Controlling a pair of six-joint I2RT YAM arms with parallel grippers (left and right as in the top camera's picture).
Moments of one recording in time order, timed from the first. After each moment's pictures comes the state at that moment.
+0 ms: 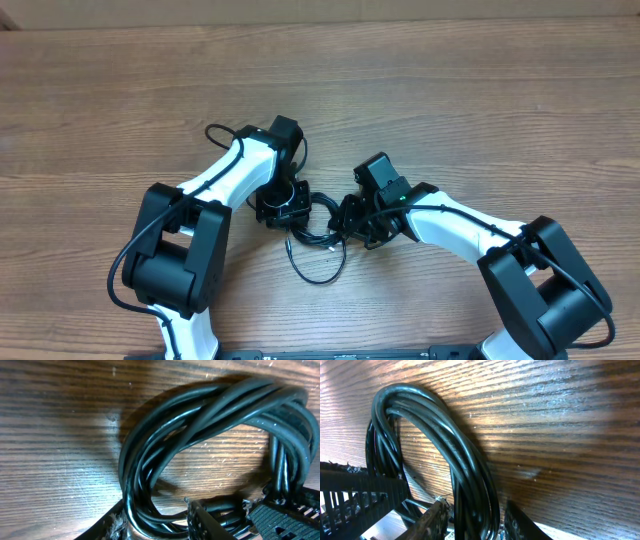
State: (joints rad) left arm -0.38 1.96 1.26 -1.01 0.31 -0.49; right arm 0.58 1.76 0.87 -0.30 -0.42 0.86
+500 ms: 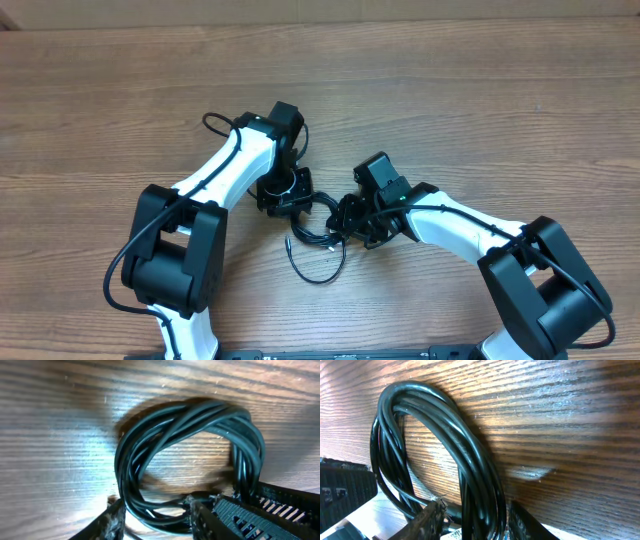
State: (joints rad) left arm -0.38 1.96 1.35 -1.07 0.31 -0.50; right arm 0.58 1.76 0.87 -0.30 -0.42 0.86
